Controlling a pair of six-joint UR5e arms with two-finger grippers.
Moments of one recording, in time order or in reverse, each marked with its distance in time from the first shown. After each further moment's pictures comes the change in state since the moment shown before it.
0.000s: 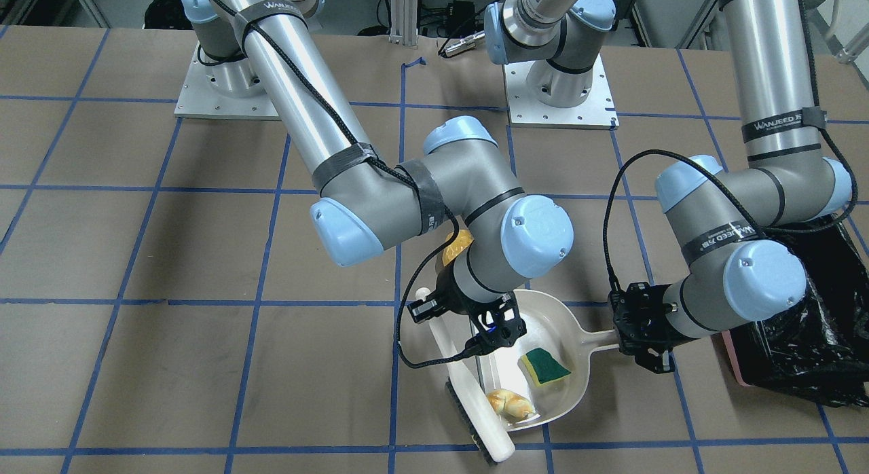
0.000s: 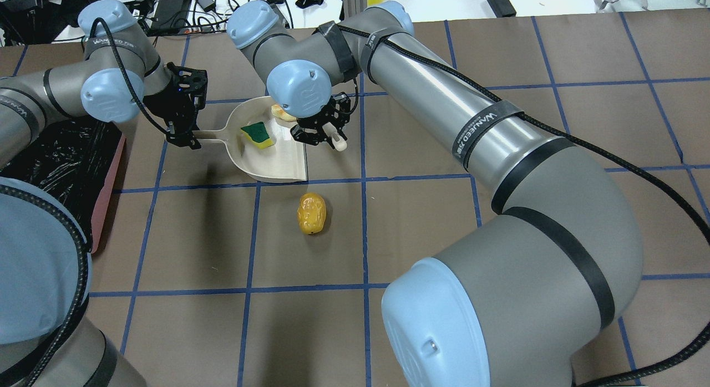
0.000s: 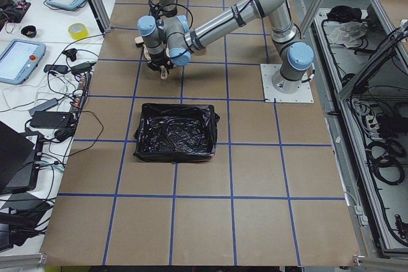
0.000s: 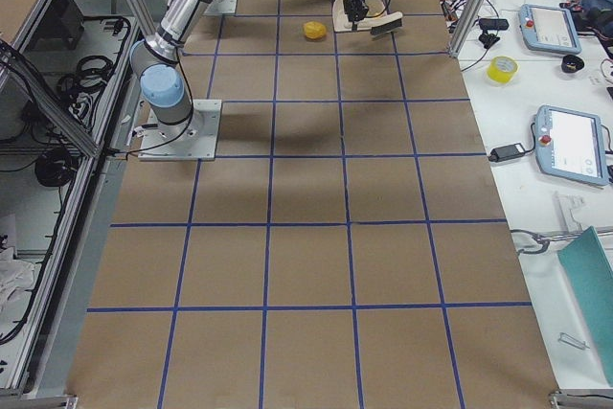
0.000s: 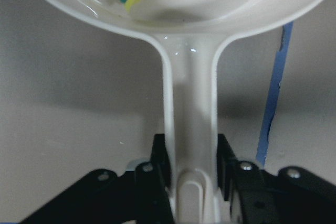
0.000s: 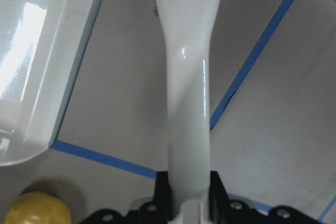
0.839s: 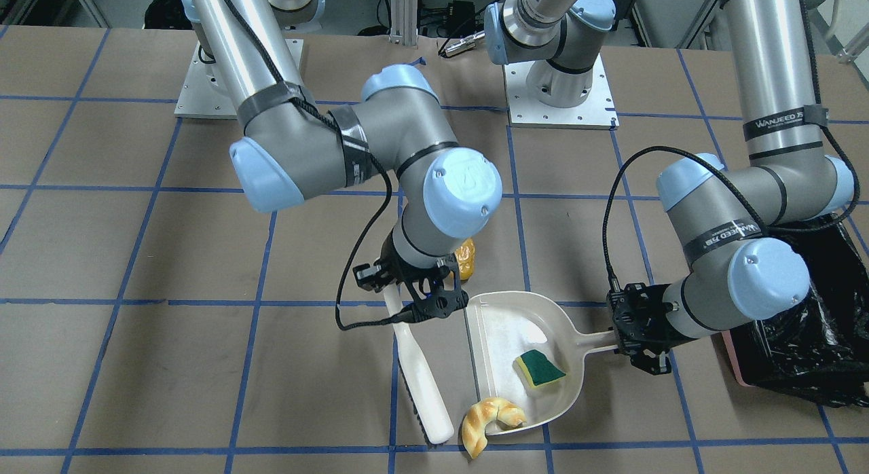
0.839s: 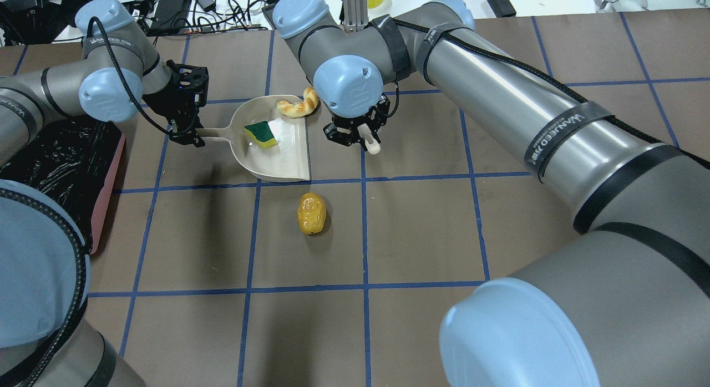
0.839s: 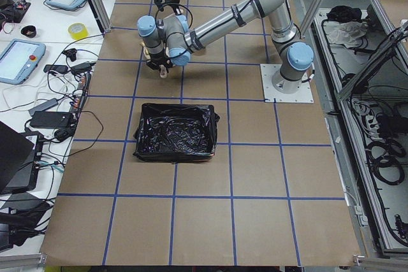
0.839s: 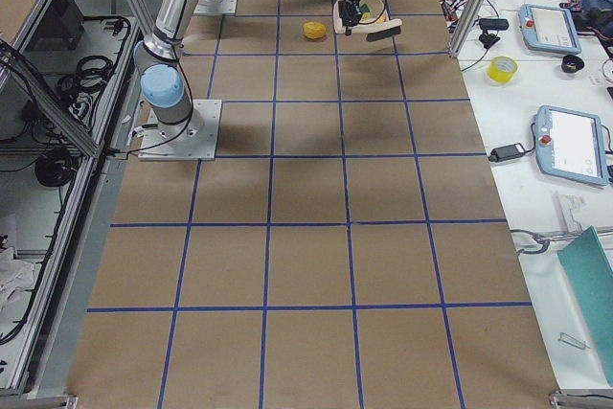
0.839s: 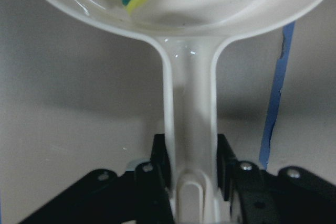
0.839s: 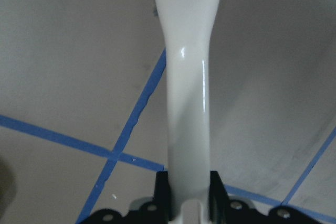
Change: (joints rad) left arm 0.001 -0.002 0.003 0.000 -0.016 0.002; right arm -0.096 -0.084 0.154 -0.102 -0.026 -0.094
